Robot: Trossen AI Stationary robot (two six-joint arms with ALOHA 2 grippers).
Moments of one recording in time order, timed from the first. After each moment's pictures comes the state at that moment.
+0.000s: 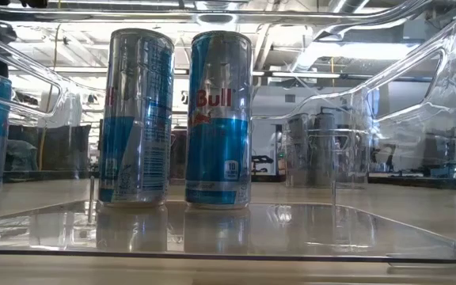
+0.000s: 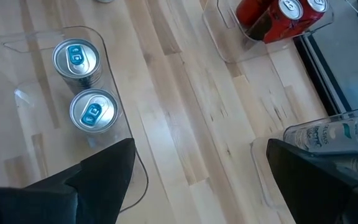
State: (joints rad) left arm -0.70 0.98 0.98 -1.31 -0.36 -1.23; right arm 0.49 1.95 2.23 -1.56 0.62 0.69
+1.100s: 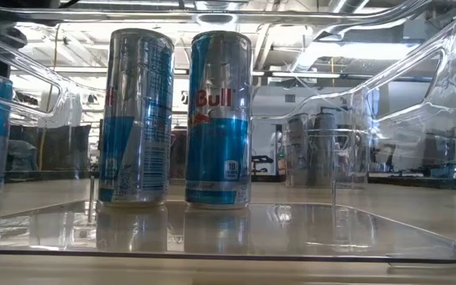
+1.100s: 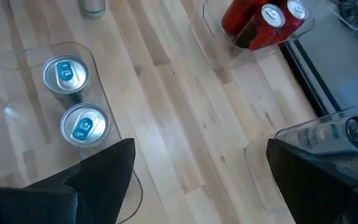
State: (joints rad) left arm -0.65 1.17 0.98 -1.31 -0.31 -1.07; right arm 0.50 1.95 2.23 -1.56 0.68 0.73
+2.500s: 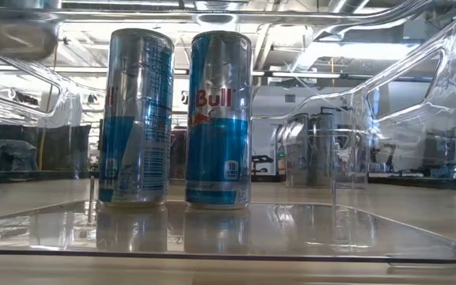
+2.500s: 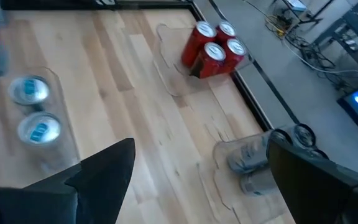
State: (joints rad) left arm -0.64 1.49 1.61 -1.25 -0.23 -0.82; right arm 0.57 1.66 2.03 -1.57 0.87 0.70
